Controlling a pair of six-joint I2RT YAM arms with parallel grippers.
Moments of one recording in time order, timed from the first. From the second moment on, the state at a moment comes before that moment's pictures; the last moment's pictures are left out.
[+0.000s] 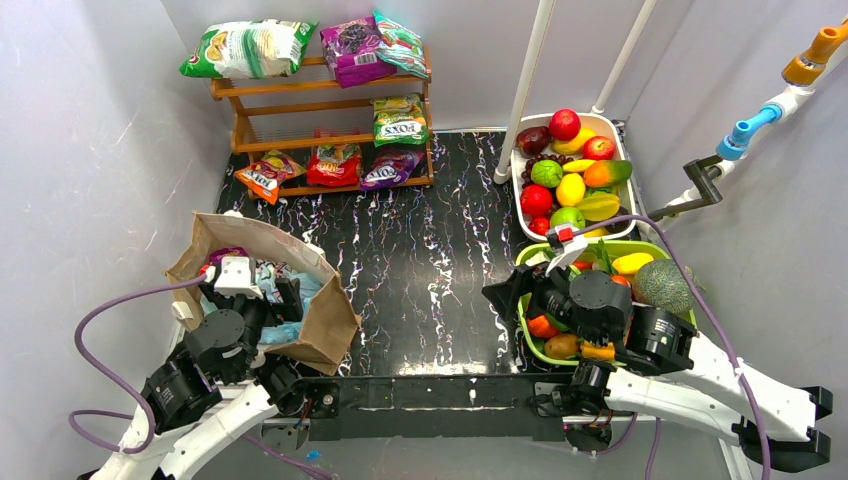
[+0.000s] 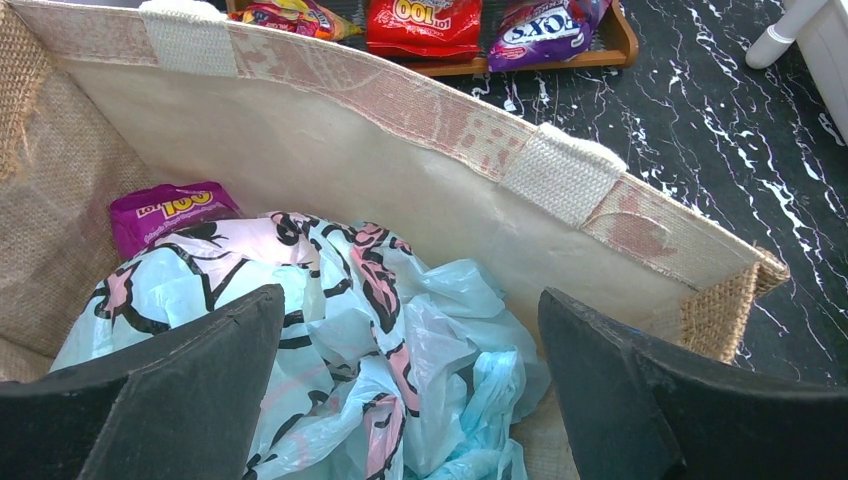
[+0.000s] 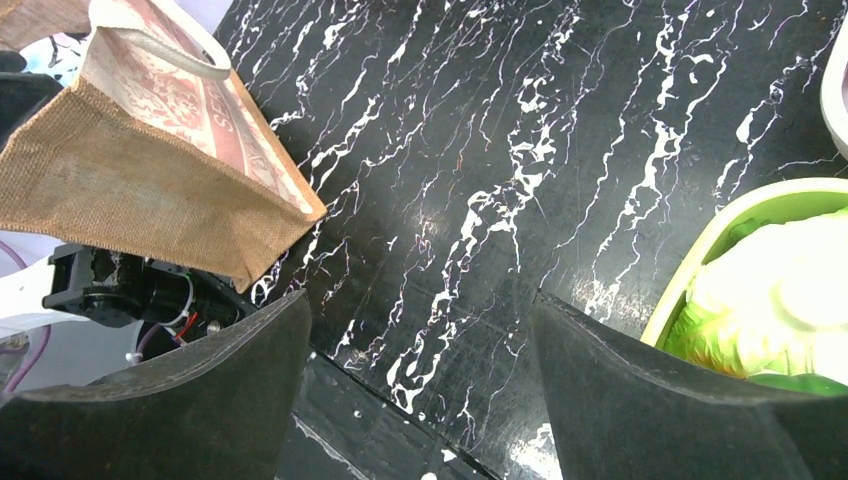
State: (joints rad) left arm -0.83 0.17 0.78 -0.90 -0.76 -0.21; right arm 1.15 0.55 0.81 -0.60 0.40 0.57
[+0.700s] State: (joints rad) left arm -0.83 0.16 0.78 -0.90 -0.80 -0.22; right arm 1.15 0.67 0.83 -0.57 0.38 0.56
